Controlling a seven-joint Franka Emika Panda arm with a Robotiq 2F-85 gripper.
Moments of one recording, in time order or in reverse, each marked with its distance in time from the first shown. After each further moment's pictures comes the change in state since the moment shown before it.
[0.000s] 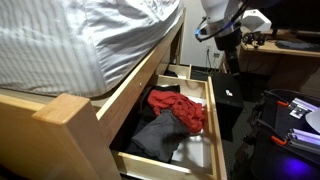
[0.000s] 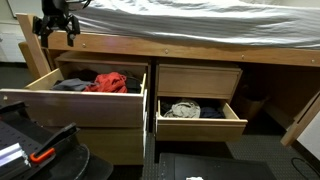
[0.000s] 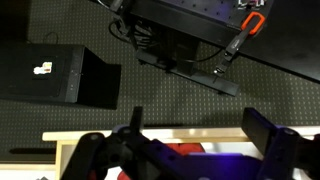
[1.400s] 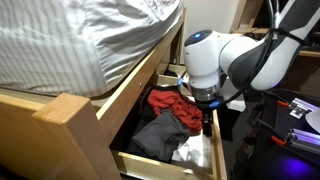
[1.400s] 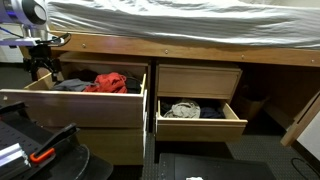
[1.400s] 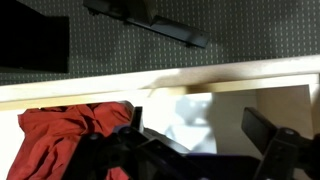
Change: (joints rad) arm 0.186 0.427 0.056 0.045 0.011 0.554 0.317
